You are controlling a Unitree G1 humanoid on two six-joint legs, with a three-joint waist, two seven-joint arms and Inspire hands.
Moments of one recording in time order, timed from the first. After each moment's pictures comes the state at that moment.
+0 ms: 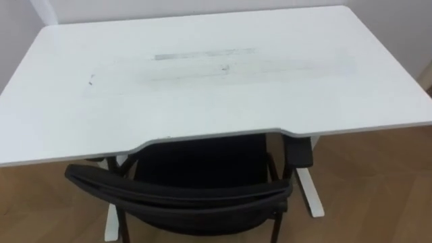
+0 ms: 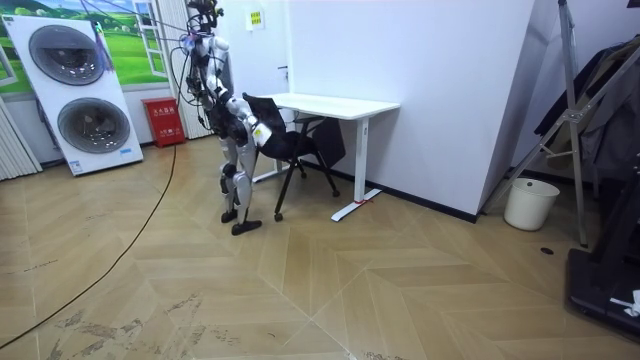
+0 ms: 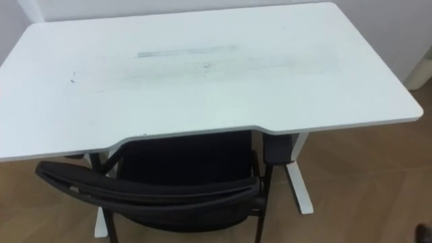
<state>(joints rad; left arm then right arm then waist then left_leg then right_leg) 0.43 0.19 0.35 0.76 0.04 -0.15 0.40 0.49 -0.20 -0.45 0.68 0.58 -0.13 -0.20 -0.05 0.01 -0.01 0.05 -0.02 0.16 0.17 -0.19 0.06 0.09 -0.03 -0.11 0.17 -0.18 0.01</state>
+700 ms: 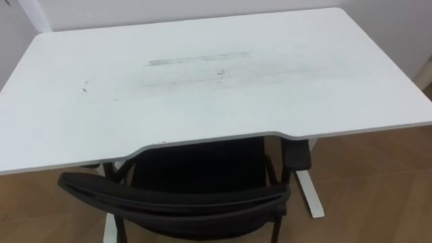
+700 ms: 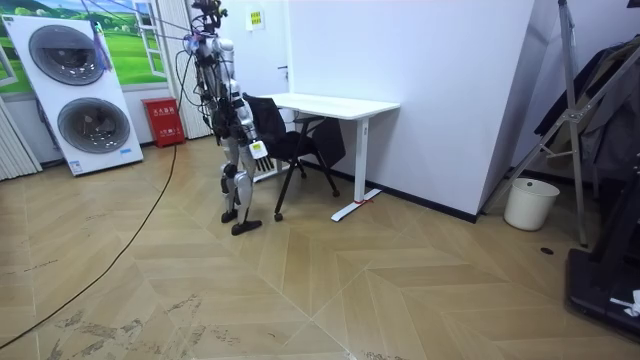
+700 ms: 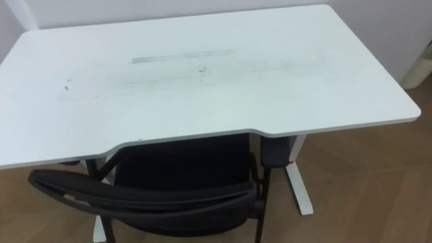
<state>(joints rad) 0.22 0.17 0.09 1.13 -0.09 0.00 0.09 0.15 -0.19 -0.15 1.22 0.32 0.02 0.00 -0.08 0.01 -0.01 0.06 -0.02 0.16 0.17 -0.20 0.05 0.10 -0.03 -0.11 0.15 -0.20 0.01</state>
